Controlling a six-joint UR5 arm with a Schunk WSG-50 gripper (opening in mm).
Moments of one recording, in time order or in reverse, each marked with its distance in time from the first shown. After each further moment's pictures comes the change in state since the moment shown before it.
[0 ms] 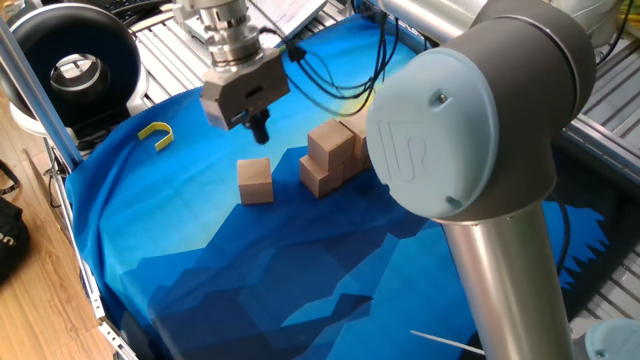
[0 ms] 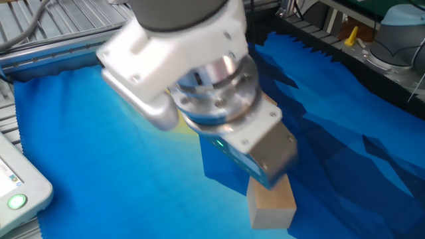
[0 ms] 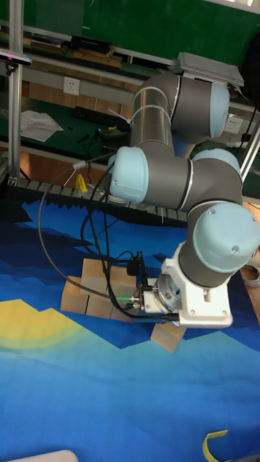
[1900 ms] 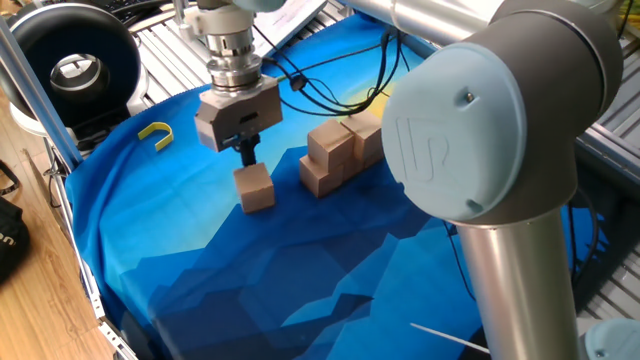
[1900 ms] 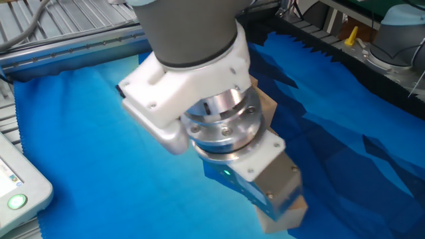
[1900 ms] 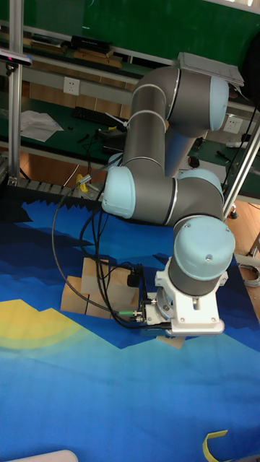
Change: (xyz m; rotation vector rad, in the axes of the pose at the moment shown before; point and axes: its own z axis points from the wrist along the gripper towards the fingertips) arm -0.013 0.062 0.039 -0.190 -0.057 0.028
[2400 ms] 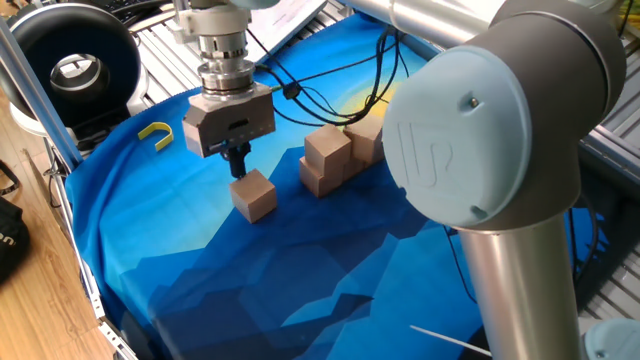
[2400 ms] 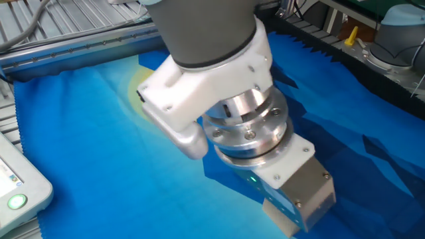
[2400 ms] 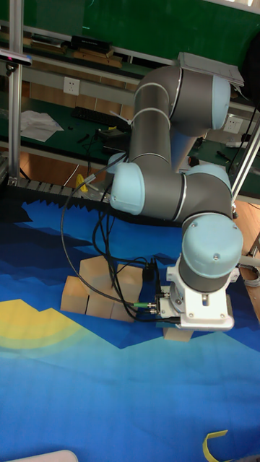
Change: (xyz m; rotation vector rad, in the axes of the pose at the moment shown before) arm 0.013 0.024 0.001 -0.038 0.033 0.049
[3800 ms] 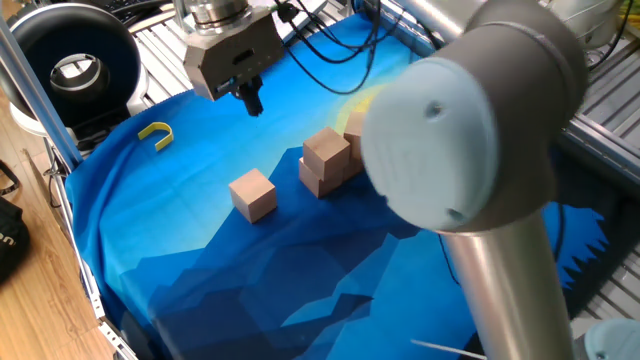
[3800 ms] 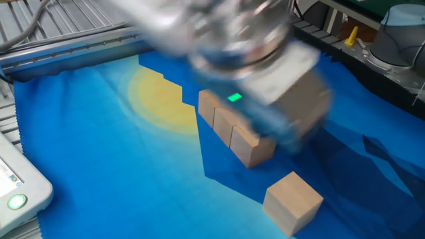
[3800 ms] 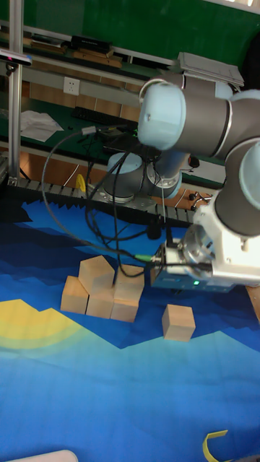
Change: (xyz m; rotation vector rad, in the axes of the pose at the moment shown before) arm 0.039 -0.029 -0.117 0.225 0.017 -0.015
